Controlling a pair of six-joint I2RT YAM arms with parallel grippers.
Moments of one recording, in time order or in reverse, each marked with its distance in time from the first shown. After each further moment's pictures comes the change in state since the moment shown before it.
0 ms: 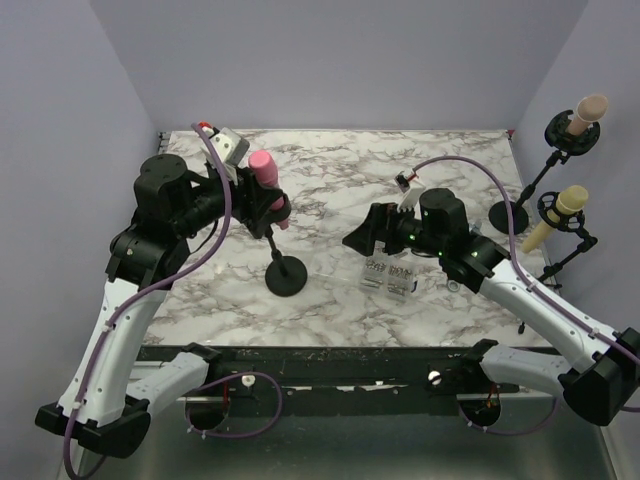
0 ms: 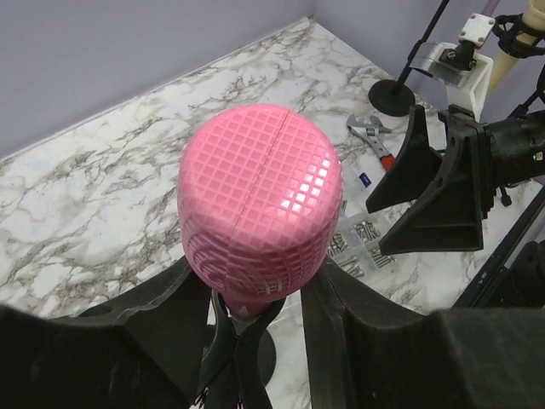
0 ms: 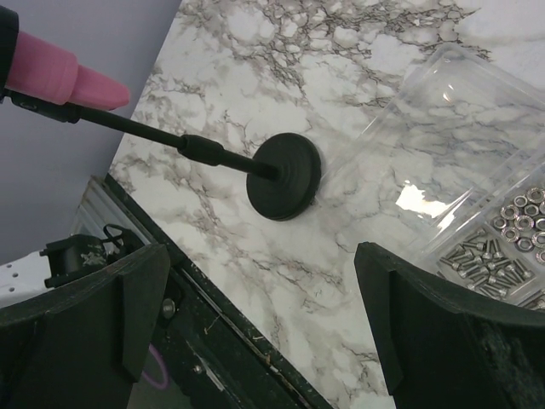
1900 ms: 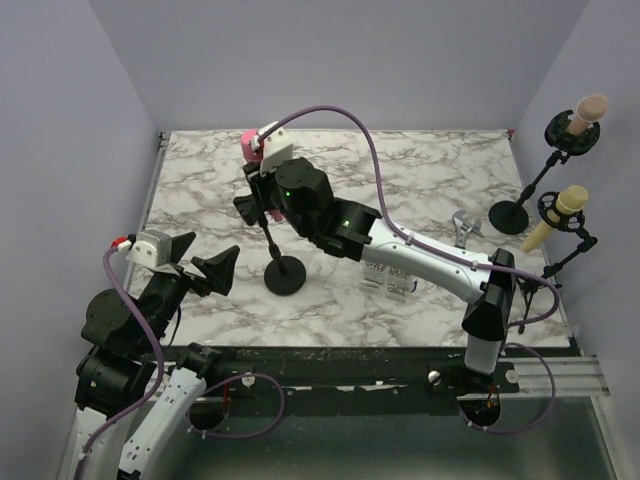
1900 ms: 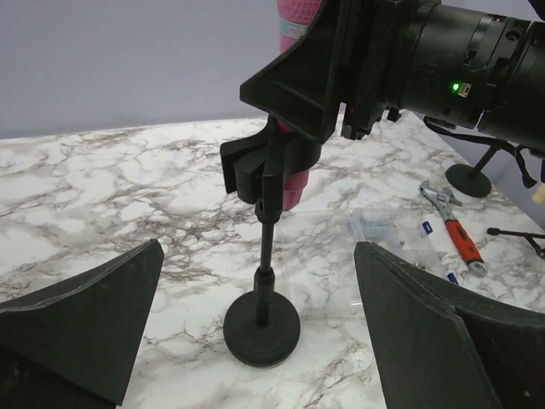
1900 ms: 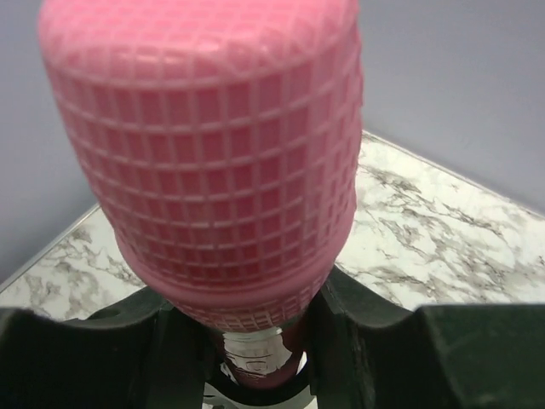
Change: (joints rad) left arm -0.008 -0.671 -0.446 0.026 -0.400 -0.131; right arm 0.474 0.752 0.933 0.125 0.772 -0.519
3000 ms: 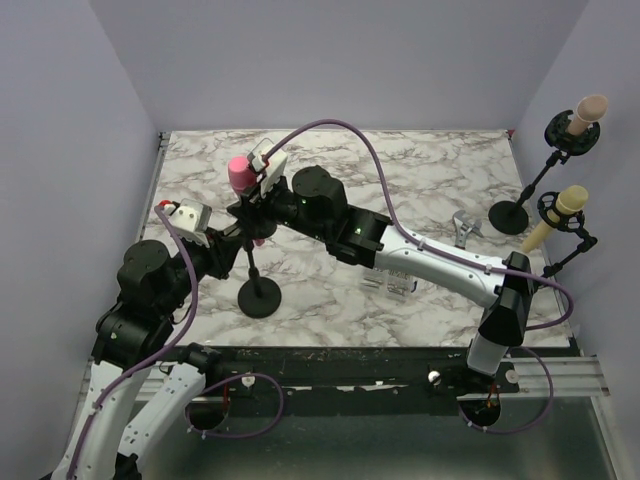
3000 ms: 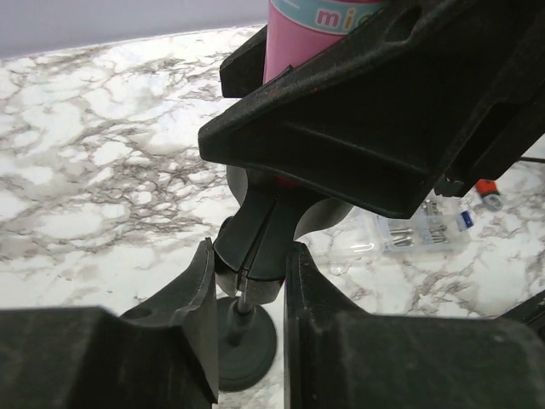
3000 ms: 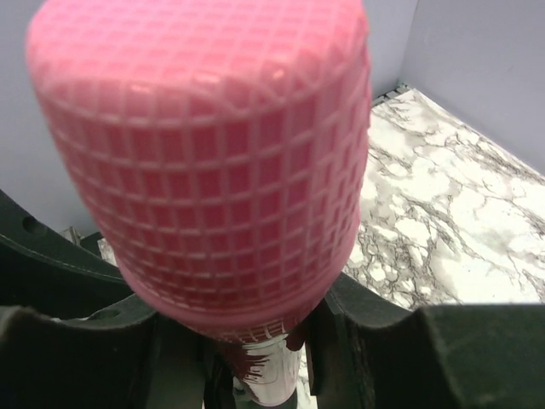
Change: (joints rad) left arm -0.002 0.221 0.031 -0.066 0.080 0.026; right arm -0.005 -0.096 -0.169 0.108 -0.475 0.030
